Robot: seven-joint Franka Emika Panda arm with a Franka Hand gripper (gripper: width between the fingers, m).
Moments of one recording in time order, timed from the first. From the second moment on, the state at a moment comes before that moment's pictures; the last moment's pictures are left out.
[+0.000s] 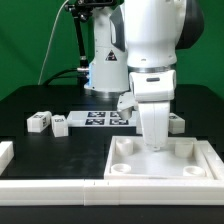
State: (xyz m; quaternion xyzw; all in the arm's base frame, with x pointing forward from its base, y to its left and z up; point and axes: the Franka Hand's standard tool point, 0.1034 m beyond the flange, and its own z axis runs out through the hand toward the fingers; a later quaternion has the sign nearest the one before) arm 0.499 0.074 0.008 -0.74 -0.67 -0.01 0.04
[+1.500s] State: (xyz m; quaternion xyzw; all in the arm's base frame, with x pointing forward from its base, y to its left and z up) arm 0.498 0.074 0.012 -0.76 -0.65 -0.01 0.04
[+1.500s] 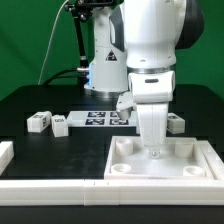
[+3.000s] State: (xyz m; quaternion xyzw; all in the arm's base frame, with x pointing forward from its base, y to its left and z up) arm 0.448 0.119 0.043 -0.98 -0.18 -0.01 0.03
